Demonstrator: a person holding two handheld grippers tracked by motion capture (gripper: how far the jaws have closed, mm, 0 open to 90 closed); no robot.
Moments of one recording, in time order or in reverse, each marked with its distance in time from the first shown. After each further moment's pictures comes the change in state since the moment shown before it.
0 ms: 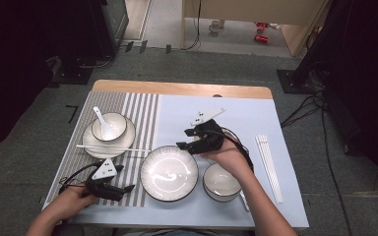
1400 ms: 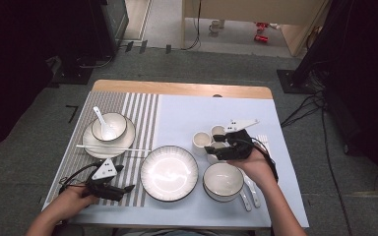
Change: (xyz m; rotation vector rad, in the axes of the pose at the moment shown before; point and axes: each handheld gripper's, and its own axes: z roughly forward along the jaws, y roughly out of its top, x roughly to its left) left arm 0.000 0.000 0.000 0.001 0.002 0.004; right arm -0.029 -0.064 -0.044 -0.027 -0.102 0.083
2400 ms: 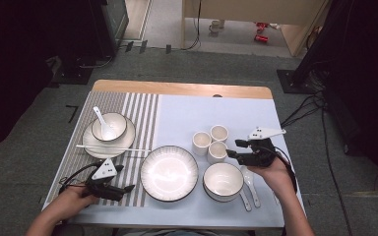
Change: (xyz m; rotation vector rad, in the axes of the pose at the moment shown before) left arm 0.000 0.000 0.000 0.000 -0.001 -0.002; right arm -0.024 -0.047 -0.038 -0.028 -0.102 0.084
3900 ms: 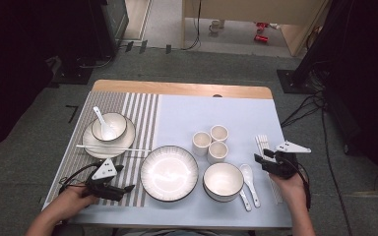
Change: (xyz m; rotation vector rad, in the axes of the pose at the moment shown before) left arm 0.000 0.000 0.000 -0.001 0.000 0.000; right arm -0.051 -0.085 -0.018 -0.023 -0.270 0.176
